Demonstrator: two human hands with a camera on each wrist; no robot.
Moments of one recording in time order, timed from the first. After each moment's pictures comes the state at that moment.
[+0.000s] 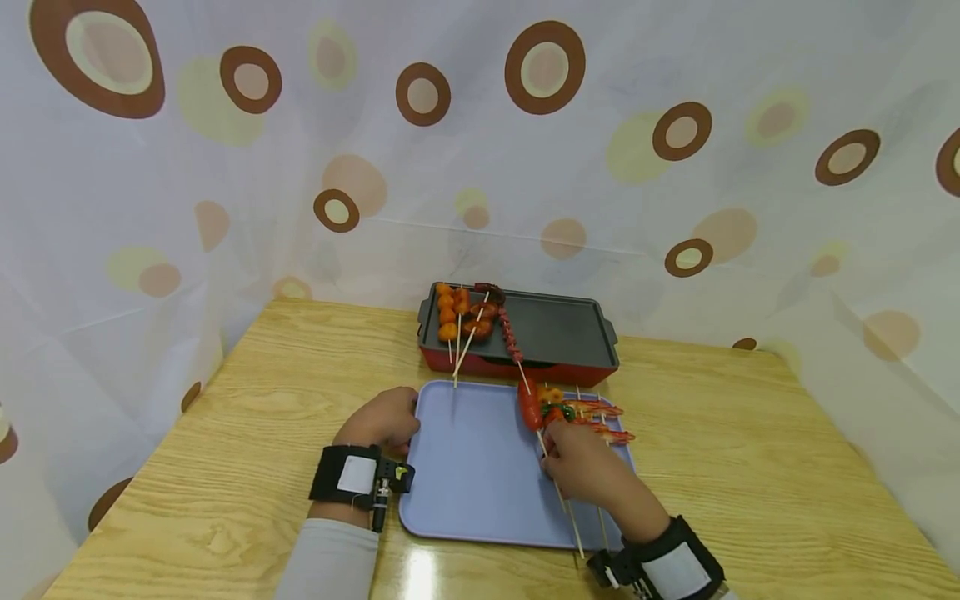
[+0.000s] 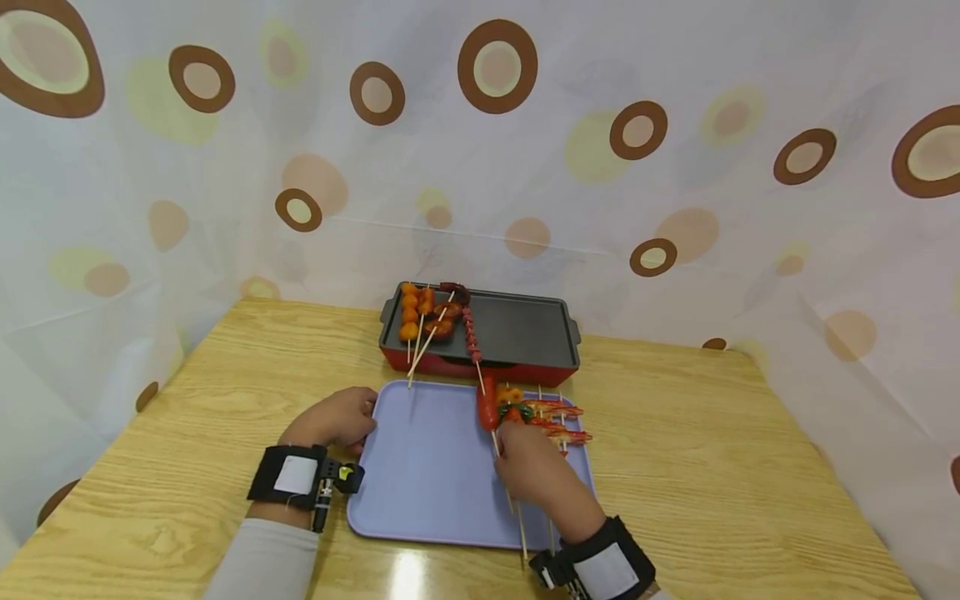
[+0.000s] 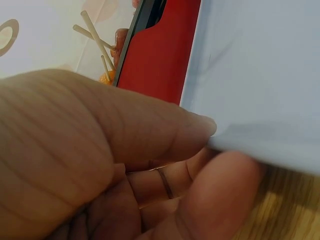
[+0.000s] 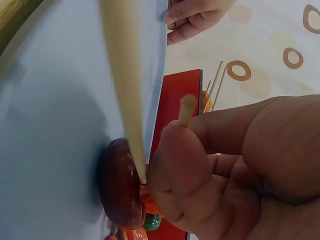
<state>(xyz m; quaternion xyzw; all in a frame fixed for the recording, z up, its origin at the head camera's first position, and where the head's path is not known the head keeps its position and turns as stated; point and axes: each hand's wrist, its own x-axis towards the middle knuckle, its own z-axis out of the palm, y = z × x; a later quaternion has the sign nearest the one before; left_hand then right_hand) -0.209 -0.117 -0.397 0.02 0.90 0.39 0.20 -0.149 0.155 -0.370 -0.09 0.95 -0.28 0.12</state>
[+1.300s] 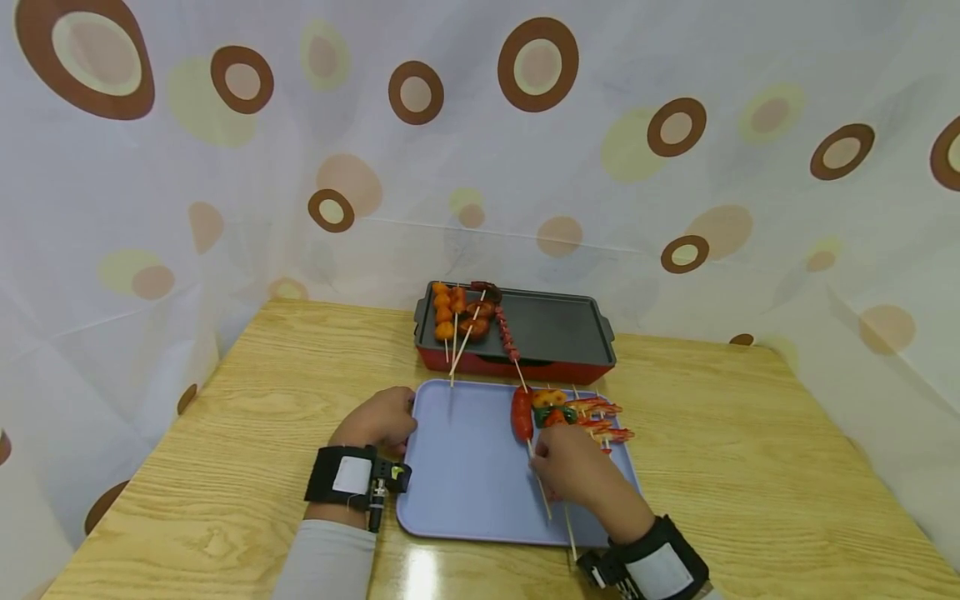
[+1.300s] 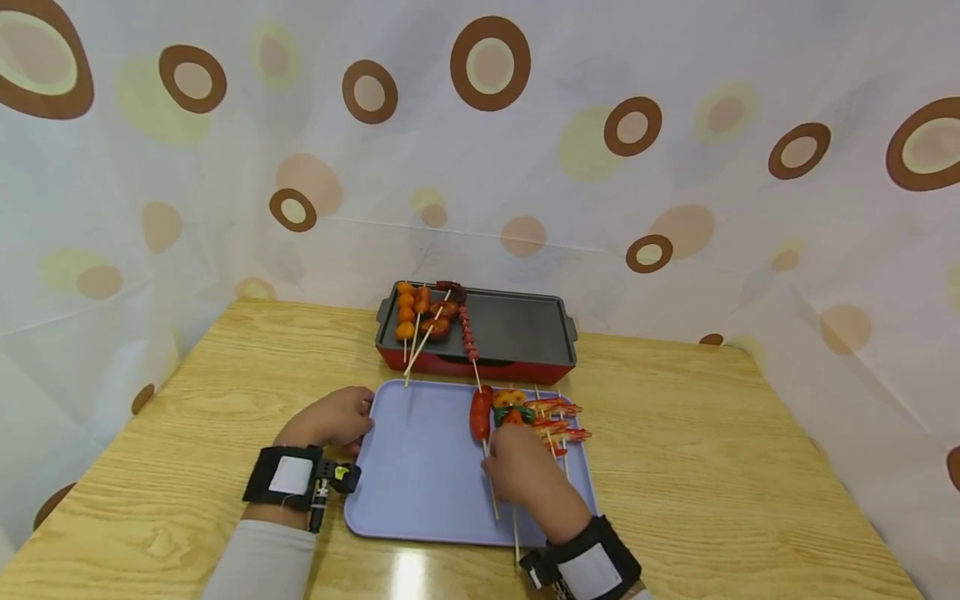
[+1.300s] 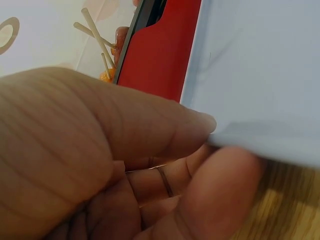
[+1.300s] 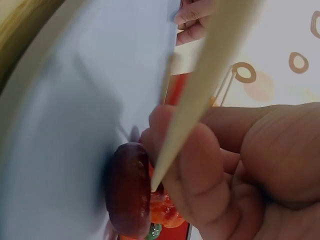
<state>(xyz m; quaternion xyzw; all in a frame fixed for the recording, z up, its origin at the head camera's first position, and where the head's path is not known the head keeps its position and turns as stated) -0.208 -0.118 -0.396 0.04 0.90 0.39 0.19 -0.149 0.144 -0.373 -0.08 0.96 -0.22 0.12</state>
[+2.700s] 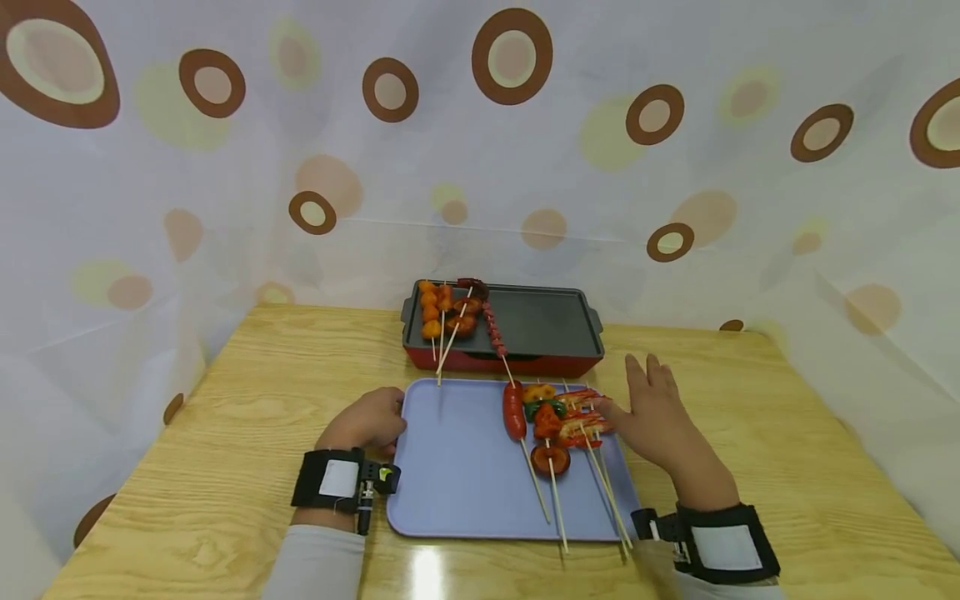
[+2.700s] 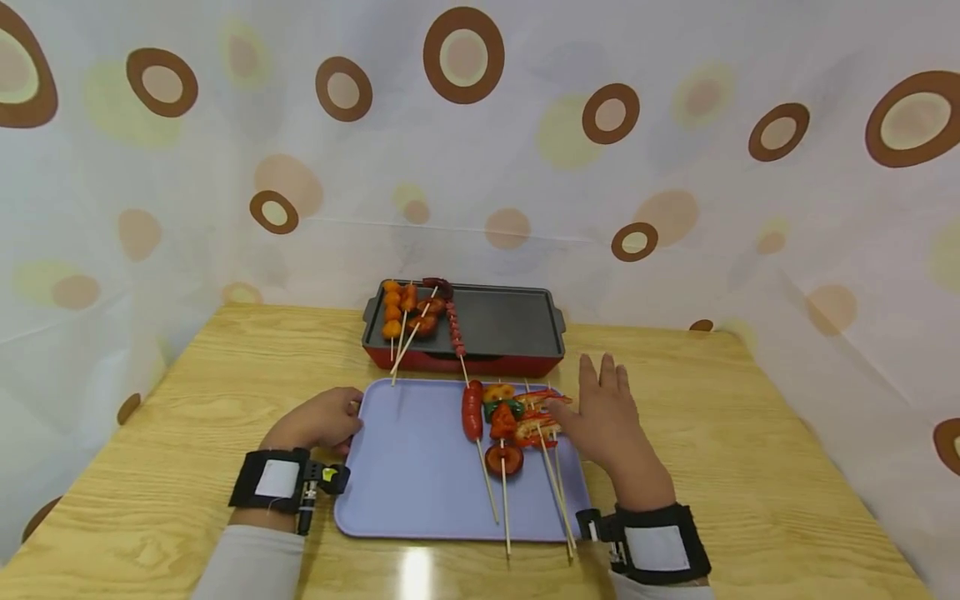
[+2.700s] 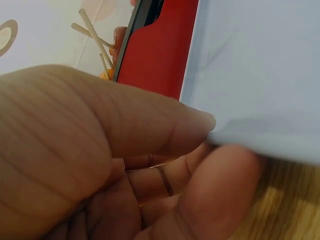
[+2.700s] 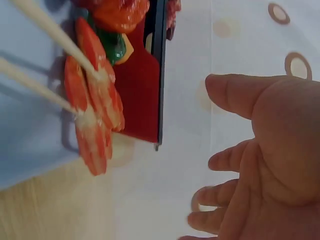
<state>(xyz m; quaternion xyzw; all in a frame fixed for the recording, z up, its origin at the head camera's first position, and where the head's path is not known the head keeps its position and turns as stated) -0.210 -0.117 -0.398 0.04 0.91 0.36 0.20 -0.163 0.252 -0.348 -0.06 0.97 -0.24 0.02</state>
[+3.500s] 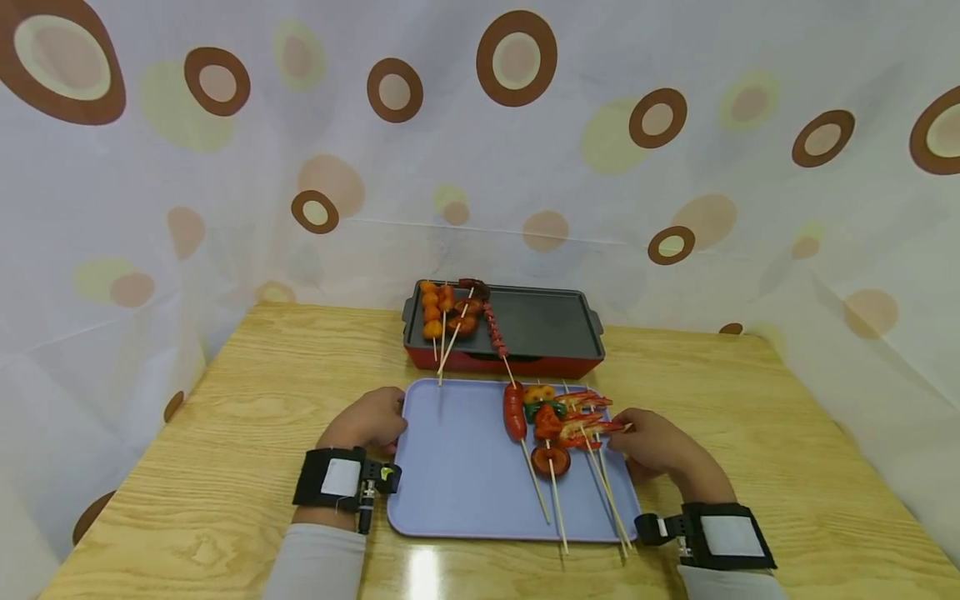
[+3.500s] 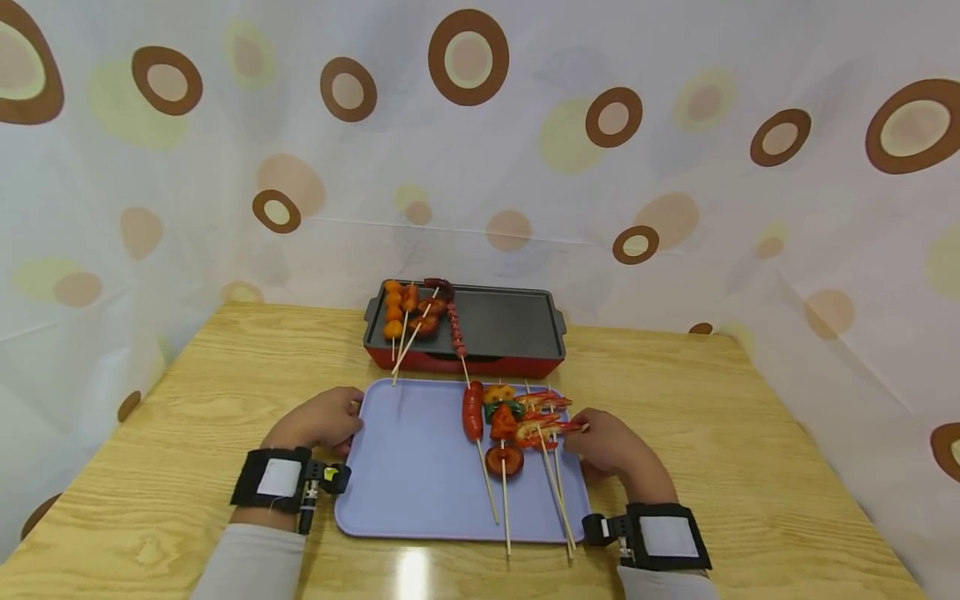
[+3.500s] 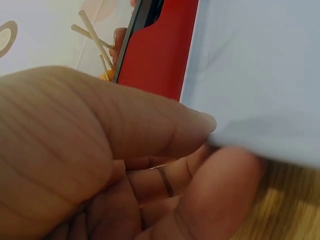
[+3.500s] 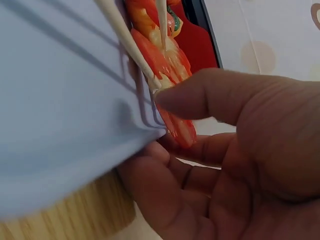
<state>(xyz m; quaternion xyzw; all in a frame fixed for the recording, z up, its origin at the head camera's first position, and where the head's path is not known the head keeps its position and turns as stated) -0.208 -0.117 -0.397 0.04 0.91 0.36 0.19 -0.174 0.271 -0.387 0.07 0.91 -0.36 0.18</state>
